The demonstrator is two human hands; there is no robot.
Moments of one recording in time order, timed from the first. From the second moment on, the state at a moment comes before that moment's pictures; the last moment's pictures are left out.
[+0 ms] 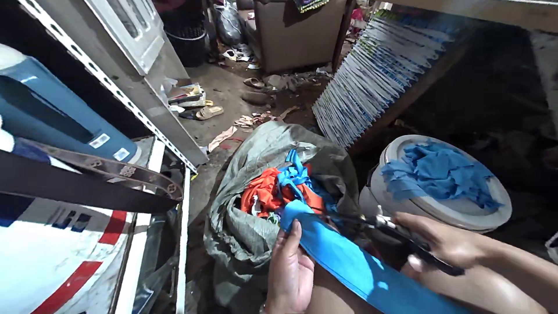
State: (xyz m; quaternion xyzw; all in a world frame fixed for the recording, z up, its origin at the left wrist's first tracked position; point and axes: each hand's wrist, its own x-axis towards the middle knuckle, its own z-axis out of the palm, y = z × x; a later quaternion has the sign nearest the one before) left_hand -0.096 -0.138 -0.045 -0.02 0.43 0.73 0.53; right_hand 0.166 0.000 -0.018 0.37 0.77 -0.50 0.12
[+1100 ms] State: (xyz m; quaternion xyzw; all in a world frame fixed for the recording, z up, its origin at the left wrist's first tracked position) left_hand -0.087 -0.140 -0.055 0.04 0.51 0.73 0.45; right_hand 0.152 -0.011 -0.017 0.36 0.84 -0.39 0.09
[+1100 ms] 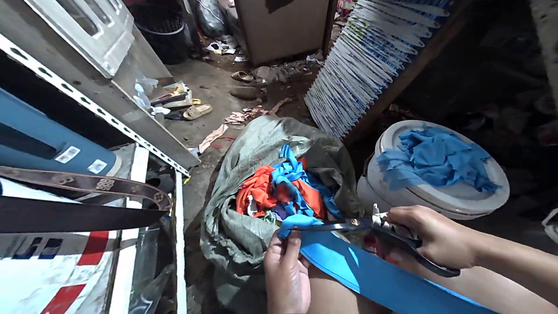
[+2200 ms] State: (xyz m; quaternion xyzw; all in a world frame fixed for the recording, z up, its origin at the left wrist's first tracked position) left_hand -0.112 -0.136 -0.051 0.11 0.54 0.68 0.48; right_hand 0.109 -0.021 -0.023 0.35 0.85 -0.40 0.05
